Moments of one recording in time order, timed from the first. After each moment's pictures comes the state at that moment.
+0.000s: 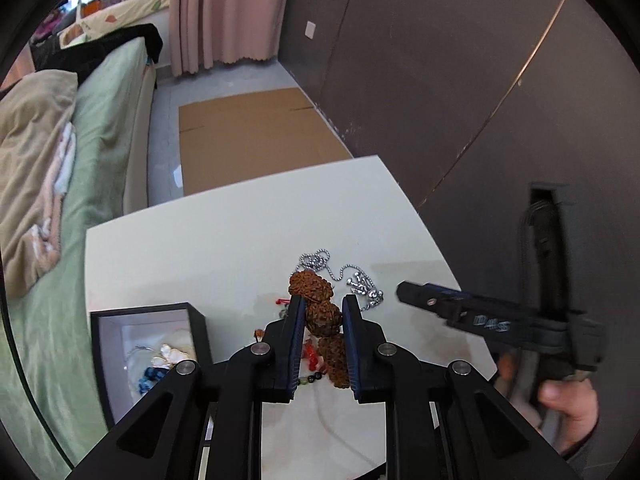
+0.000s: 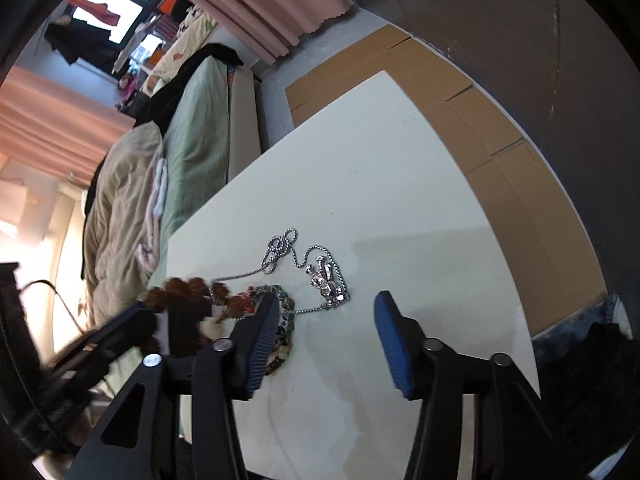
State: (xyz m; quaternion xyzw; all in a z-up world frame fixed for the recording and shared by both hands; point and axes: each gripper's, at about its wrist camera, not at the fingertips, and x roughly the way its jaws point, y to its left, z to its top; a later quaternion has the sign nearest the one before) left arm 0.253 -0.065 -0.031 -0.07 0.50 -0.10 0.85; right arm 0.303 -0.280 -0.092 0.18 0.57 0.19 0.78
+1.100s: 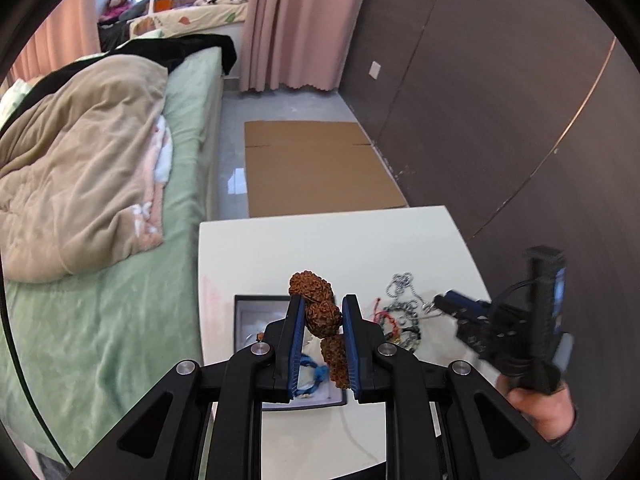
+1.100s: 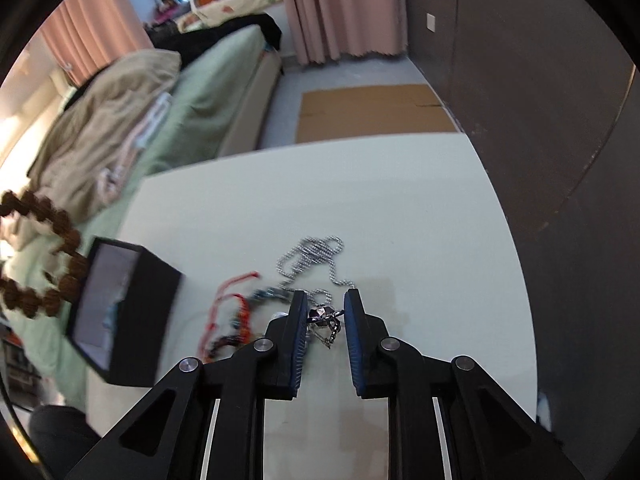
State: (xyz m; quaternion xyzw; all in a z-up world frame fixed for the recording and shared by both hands) left arm 0.210 0.043 0.004 -0.11 0.47 -0.01 0.88; right arm 0.278 -0.206 -0.068 -0.02 0.49 0.20 0.85
